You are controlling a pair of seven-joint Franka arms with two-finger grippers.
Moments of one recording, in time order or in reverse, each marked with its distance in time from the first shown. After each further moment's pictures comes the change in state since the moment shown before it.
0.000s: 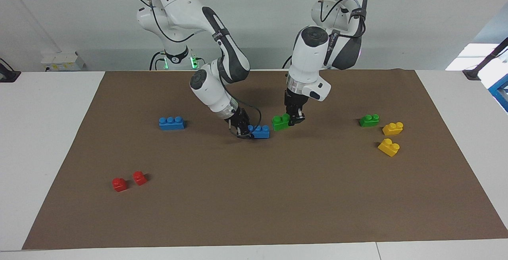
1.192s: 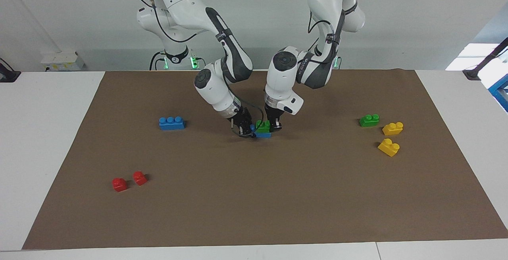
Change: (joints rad) left arm -0.111 0.150 -0.024 -0.045 -0.003 0.140 -0.160; right arm 0.055 0.037 -0.002 -0.016 0.000 0.064 0.092
